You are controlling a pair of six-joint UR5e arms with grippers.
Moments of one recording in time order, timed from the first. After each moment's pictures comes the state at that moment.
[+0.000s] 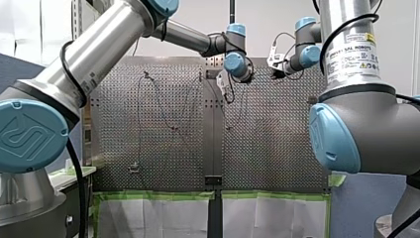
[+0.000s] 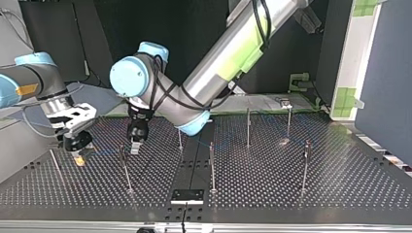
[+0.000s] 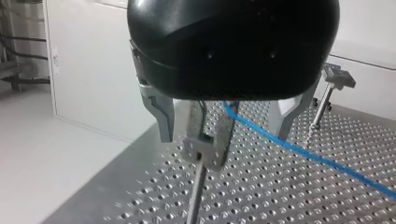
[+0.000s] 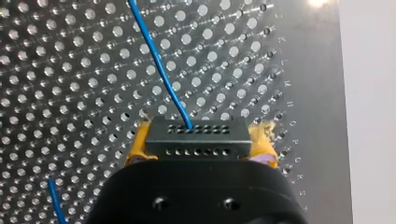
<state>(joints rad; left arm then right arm) -0.73 -2.20 -0.94 -3.13 -1.96 -1.93 1.74 -1.26 1.36 -0.06 1.14 1.80</state>
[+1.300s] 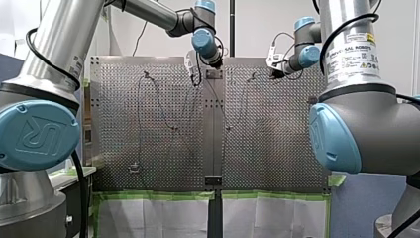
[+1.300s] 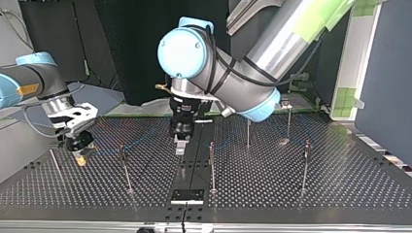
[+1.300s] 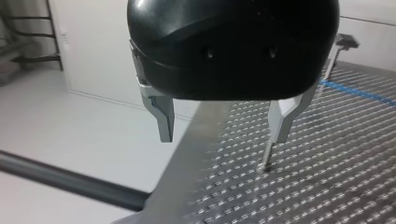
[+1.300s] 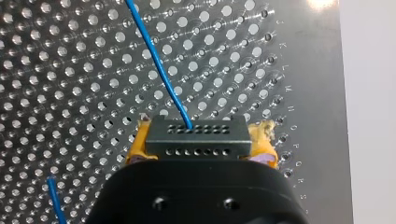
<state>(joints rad) -0.61 -1.85 -1.29 -3.13 -1.97 -1.84 1.75 -1.26 1.36 -0.06 1.15 1.80</state>
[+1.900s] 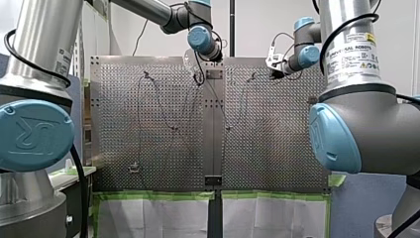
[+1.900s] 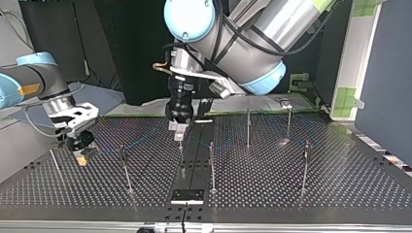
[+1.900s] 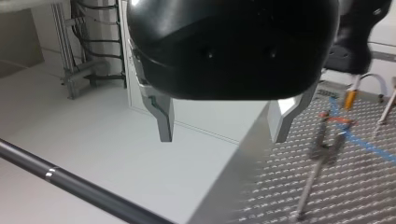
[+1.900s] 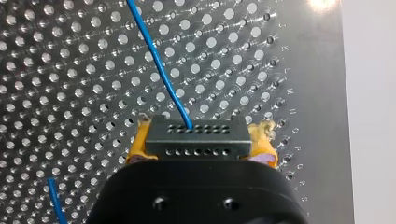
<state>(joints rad) -0.66 -1.75 -1.44 -2.98 -2.00 -1.98 1.75 -1.26 1.36 -0.06 1.15 1.80</state>
